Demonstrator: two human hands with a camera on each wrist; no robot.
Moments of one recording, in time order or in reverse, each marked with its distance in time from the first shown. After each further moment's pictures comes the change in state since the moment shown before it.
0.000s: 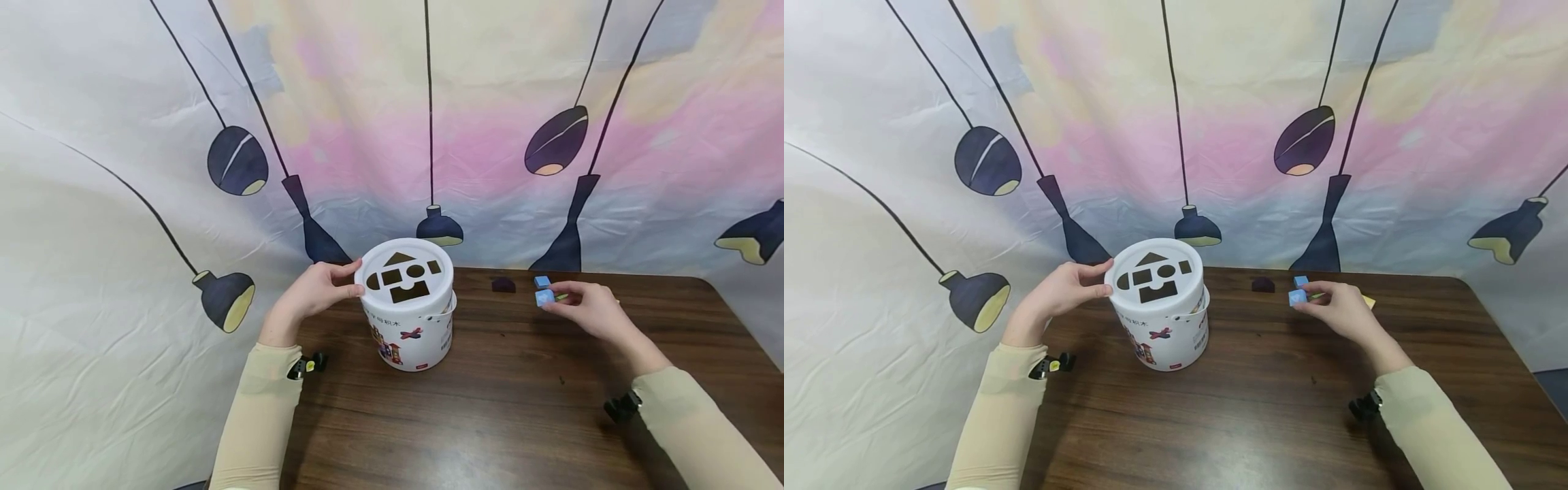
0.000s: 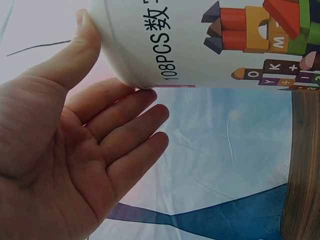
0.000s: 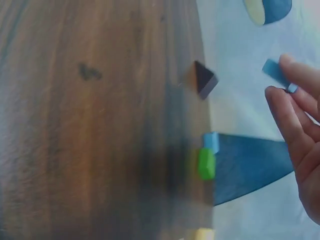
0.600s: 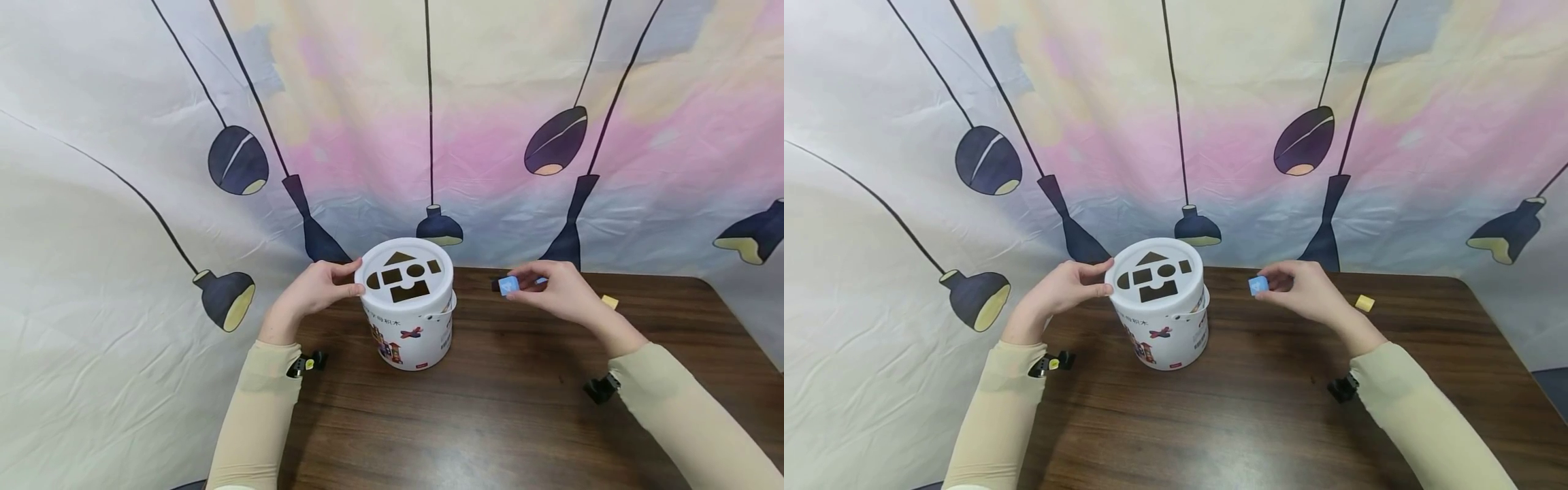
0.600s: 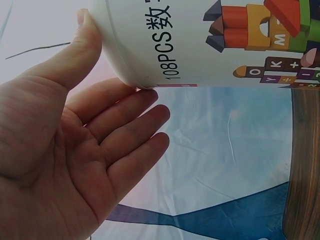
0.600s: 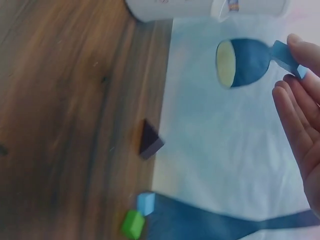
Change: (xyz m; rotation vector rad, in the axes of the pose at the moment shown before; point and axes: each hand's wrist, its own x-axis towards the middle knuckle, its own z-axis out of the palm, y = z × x) left_hand 0.001 0.001 -0.002 0.015 -0.008 -0.001; right_hand 0.027 -0.073 0.003 0.061 0.008 -0.343
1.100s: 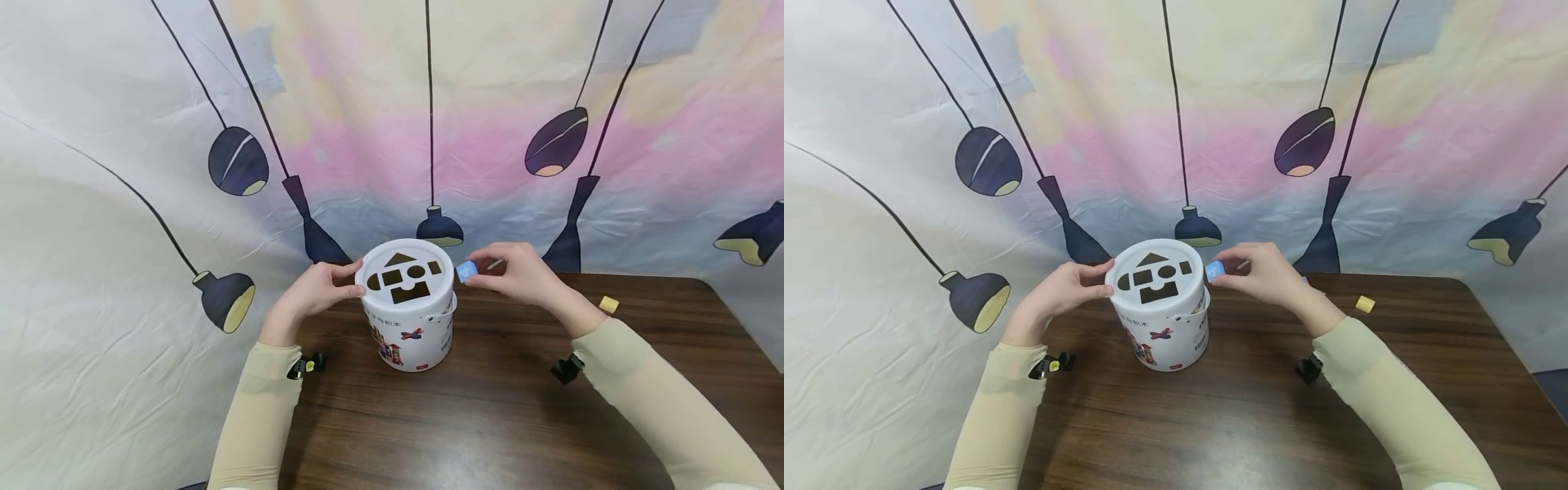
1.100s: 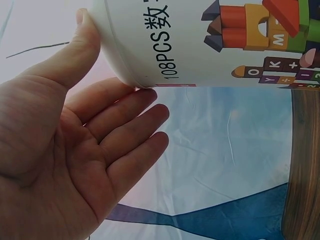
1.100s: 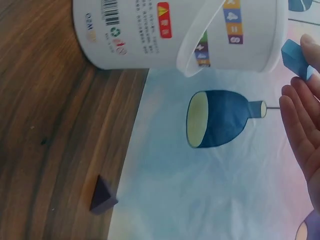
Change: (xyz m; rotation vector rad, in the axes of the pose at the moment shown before) left_hand 0.000 -0.001 0.000 0.008 -0.004 0.006; right_hand 0.053 -0.055 0.017 0.065 -0.026 -0.181
